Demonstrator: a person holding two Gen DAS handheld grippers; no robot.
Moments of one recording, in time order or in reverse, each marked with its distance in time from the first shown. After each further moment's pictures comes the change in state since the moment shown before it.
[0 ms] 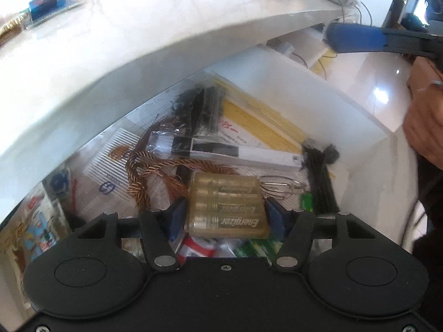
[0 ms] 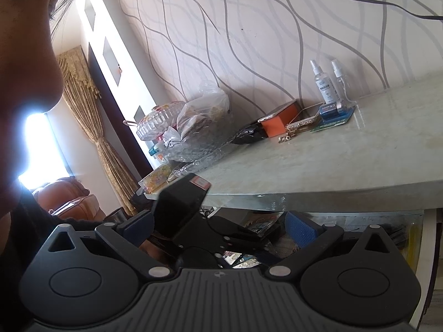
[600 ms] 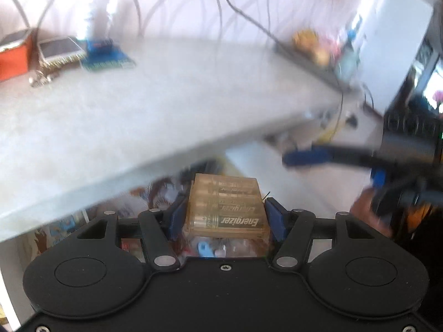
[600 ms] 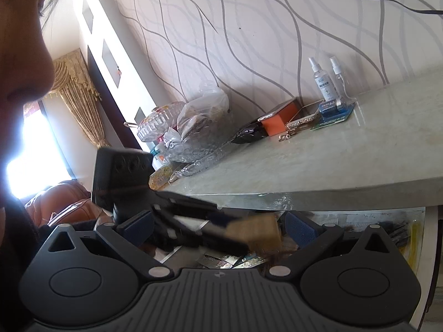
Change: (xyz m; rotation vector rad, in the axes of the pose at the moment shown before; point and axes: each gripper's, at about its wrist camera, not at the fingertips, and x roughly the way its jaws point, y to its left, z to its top) left arm -0.089 0.004 0.009 -0.249 -0.289 -0.021; right arm -0.002 -0.002 0.000 0.018 -0.003 0.010
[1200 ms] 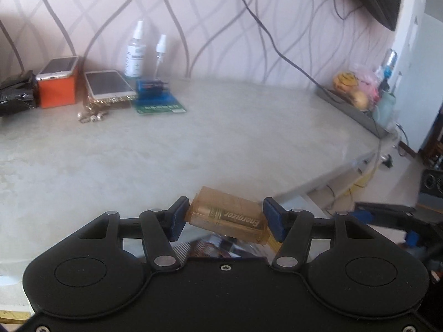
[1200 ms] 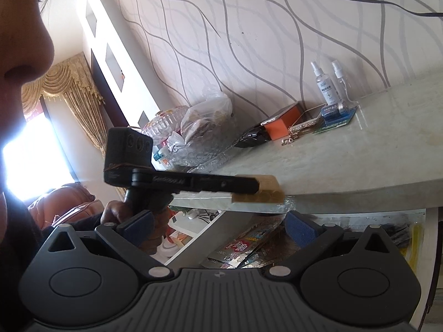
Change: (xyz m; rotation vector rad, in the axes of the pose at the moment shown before) left arm -0.007 0.020 0.025 -0.043 -0.134 0.187; right arm -0.002 0.001 0.000 0.001 -0.015 0.011
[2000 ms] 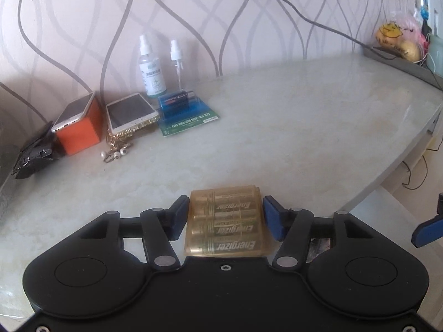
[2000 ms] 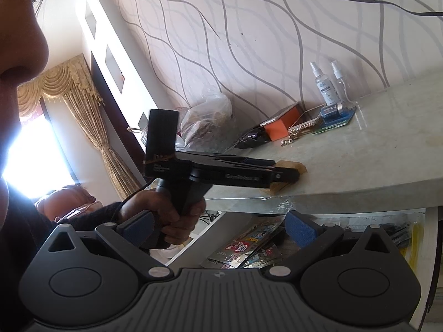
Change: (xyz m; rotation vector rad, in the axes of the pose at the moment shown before) left arm 0.048 -0.032 0.020 0.198 0.066 0.308; right arm -0.004 0.001 0.001 0.005 -0.010 0.006
